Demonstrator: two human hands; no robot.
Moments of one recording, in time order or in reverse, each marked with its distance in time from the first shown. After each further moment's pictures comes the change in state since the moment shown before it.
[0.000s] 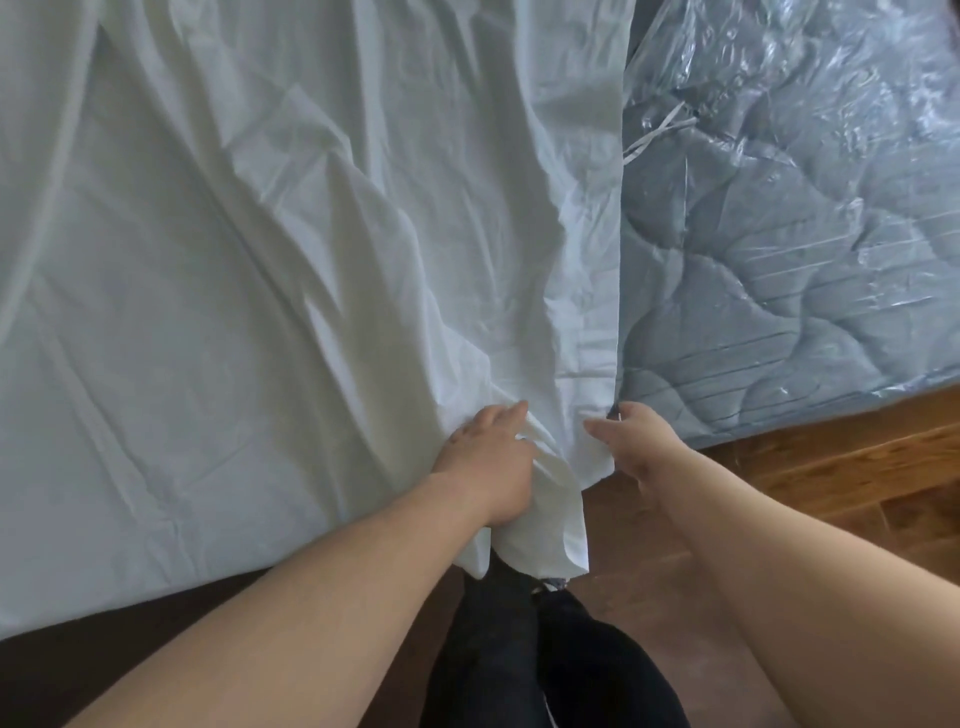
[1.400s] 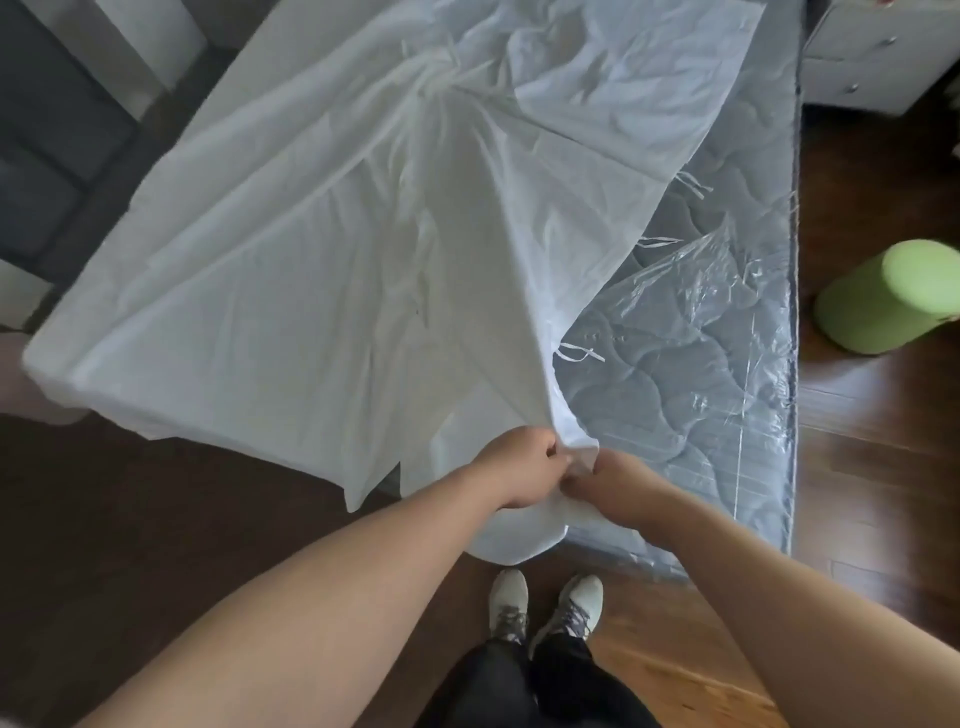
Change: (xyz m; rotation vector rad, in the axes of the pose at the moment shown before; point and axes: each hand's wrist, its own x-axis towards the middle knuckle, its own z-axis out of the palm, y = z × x) left_hand -0.097 0.319 -0.181 -0.919 0.503 -0.329; right_hand -0.173 -0.102 -0.321 -0.717 -0.439 -0.572
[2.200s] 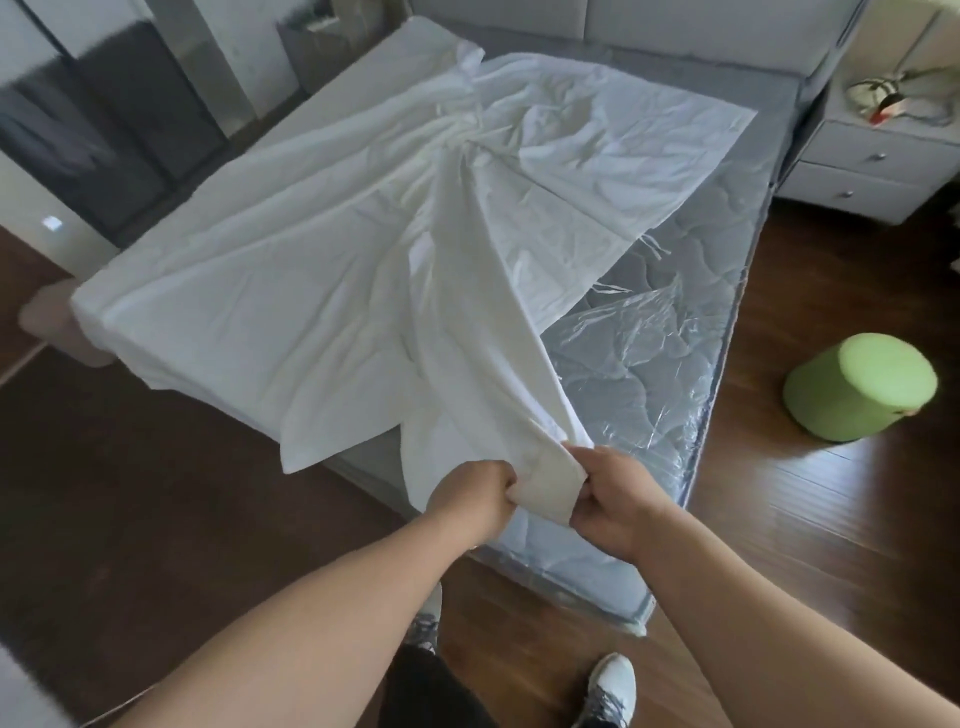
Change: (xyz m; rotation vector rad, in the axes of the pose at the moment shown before) left_hand -0.028 0.124 0.167 0.173 0.290 -0.104; right_hand -0.086 0.129 -0.141 1.070 -0.240 0.034
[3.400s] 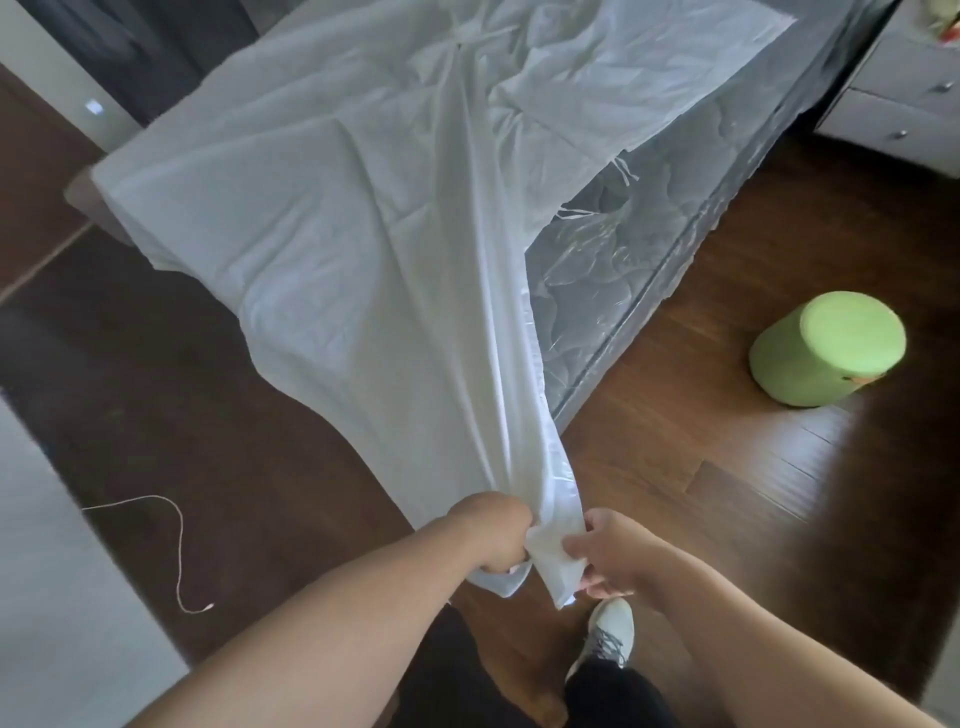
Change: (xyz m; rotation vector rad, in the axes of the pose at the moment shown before) left_hand -0.042 0.295 0.219 0.225 -0.406 -0.022; right_hand -0.128 -0.045 -0.352 -1.165 -0.015 0.346
